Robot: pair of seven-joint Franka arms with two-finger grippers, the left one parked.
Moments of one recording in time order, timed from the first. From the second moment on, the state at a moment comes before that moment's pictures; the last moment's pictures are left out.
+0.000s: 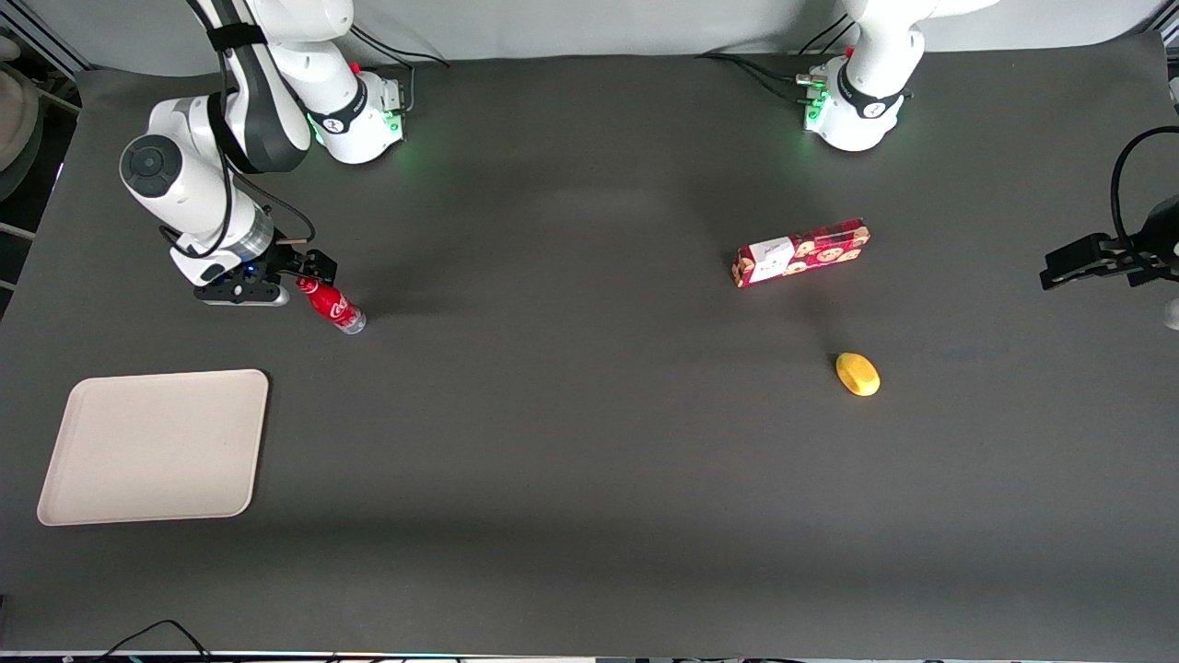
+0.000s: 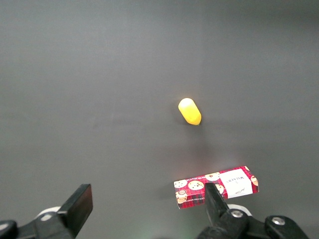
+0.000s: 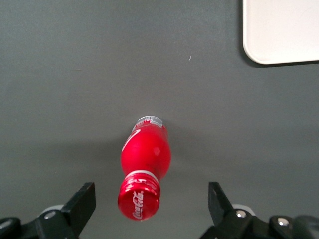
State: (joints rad) arm -0.05 -0.18 0.13 -2.57 -0.01 2.34 0.13
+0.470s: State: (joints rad) arm -0.05 -0.16 0.13 -2.59 -0.01 2.41 0.13
